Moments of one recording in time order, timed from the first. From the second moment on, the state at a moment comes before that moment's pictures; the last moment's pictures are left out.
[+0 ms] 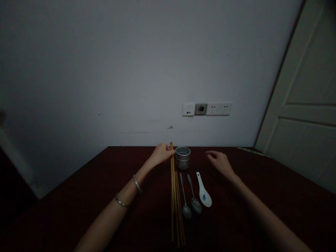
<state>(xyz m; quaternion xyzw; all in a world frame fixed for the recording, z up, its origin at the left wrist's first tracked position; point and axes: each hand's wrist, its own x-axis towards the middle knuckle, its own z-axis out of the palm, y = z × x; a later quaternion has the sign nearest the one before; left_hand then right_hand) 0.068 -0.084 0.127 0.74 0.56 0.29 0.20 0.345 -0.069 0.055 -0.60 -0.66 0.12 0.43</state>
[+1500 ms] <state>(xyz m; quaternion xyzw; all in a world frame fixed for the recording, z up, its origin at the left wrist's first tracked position) 0.105 -0.140 0.159 0.72 0.31 0.52 0.33 0.265 -0.152 0.123 -0.30 -0.68 0.54 0.39</state>
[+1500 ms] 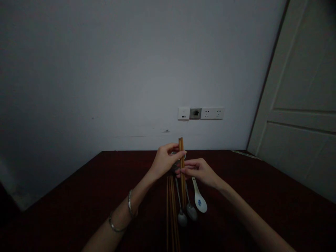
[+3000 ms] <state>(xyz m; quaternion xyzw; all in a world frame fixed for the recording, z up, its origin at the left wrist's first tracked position) 0.100 -0.154 0.164 0.68 0.29 0.49 0.47 0.259 -0.166 0.179 -0.32 -0.74 0.19 0.57</state>
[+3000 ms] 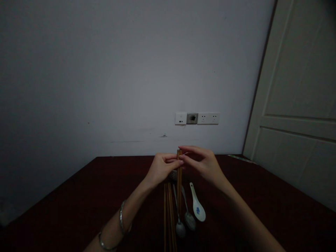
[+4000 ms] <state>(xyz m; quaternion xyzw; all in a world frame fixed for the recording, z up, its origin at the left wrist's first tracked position) 0.098 -0.157 0.168 0.69 0.27 0.47 0.48 0.271 -0.164 0.179 -0.26 -0.81 0.11 0.52</state>
